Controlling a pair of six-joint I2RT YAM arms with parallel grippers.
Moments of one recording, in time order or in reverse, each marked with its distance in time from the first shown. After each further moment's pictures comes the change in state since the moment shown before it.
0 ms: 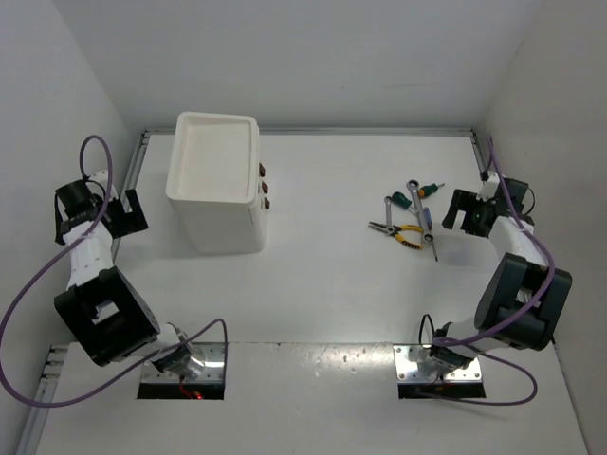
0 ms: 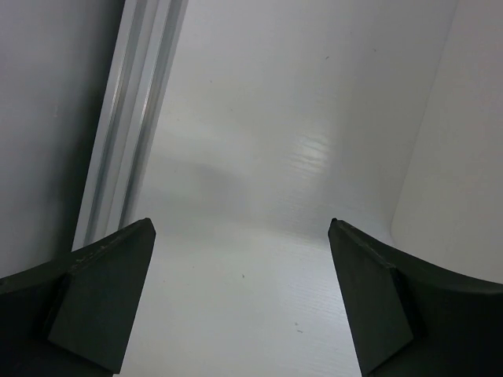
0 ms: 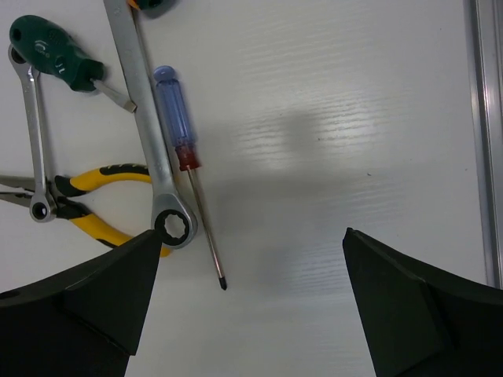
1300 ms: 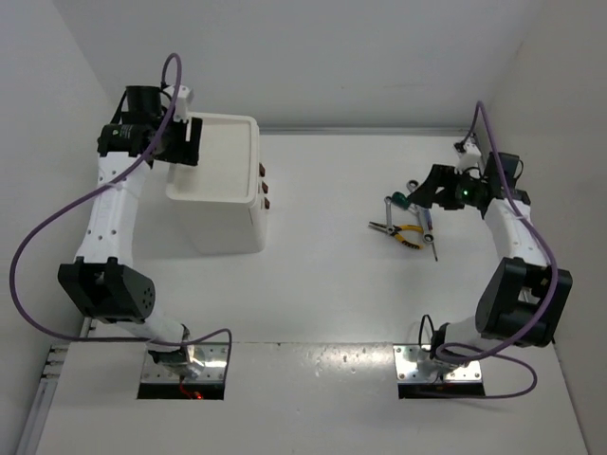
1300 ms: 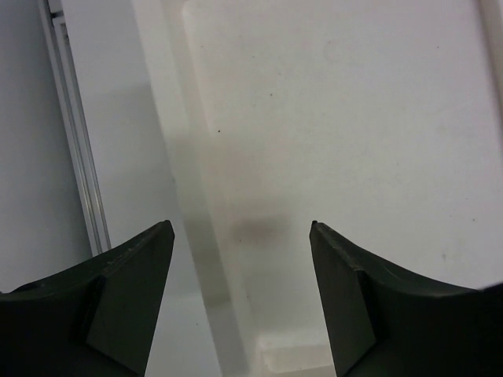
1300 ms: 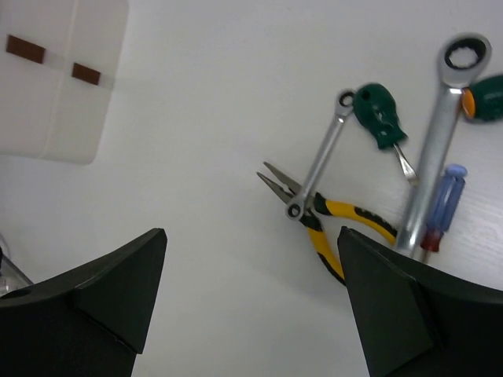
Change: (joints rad) left arm -0.582 0.210 0.806 -0.478 -0.183 0.000; right arm 0.126 -0.002 0.184 -0.133 -0.521 0.018
